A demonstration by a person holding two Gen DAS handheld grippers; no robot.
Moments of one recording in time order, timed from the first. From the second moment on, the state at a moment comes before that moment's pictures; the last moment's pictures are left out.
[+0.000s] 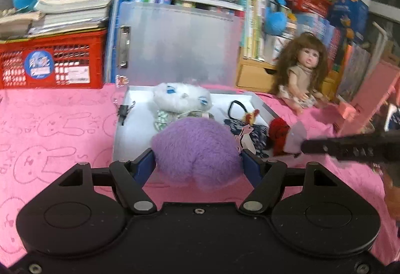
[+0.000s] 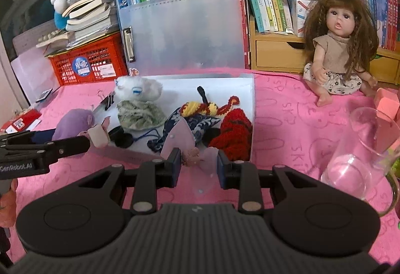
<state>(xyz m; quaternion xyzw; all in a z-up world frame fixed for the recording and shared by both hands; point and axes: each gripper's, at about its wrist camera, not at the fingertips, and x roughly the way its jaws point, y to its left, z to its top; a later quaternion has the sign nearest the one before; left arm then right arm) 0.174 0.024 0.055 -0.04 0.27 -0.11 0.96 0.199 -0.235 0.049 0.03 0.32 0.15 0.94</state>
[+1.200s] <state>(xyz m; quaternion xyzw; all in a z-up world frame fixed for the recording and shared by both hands) 0.131 0.013 0.013 0.02 0.32 -0.13 0.94 0.188 -0.238 0.023 0.01 0.36 0.15 0.92</state>
